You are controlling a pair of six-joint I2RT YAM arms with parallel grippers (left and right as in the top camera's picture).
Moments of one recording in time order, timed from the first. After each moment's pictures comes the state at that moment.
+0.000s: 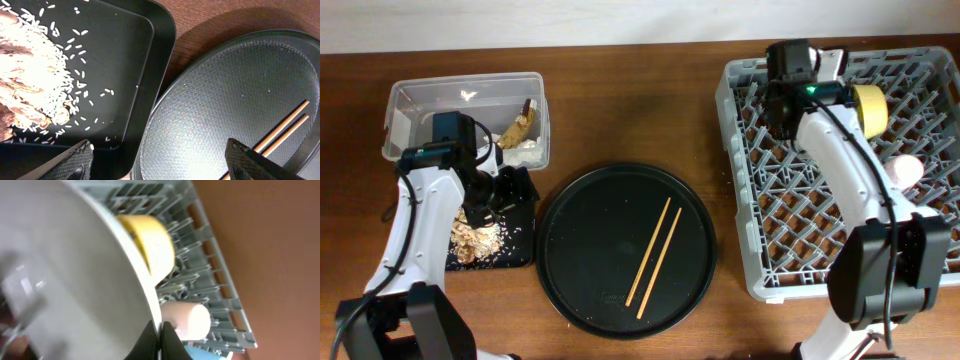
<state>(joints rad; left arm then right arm) 0.13 1.64 1.26 -1.07 0.23 -0.23 0.11 1.87 1.60 -0.84 0.90 0.14</state>
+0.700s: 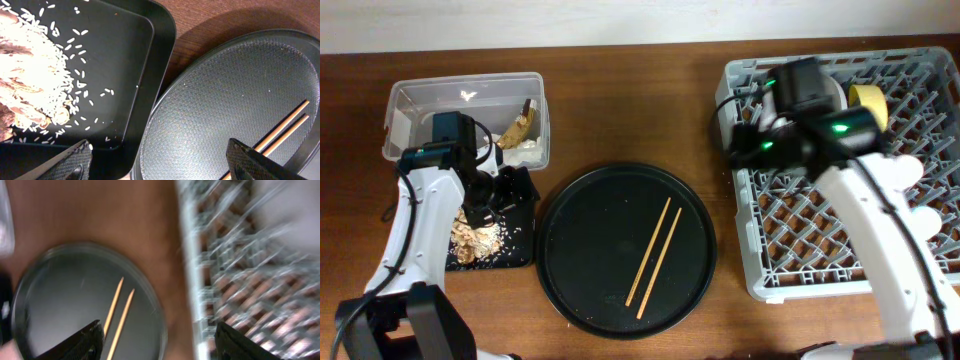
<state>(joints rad) 0.13 1.64 1.26 -1.07 0.23 -0.23 0.26 1.55 1.56 -1.17 -0.07 0.37</state>
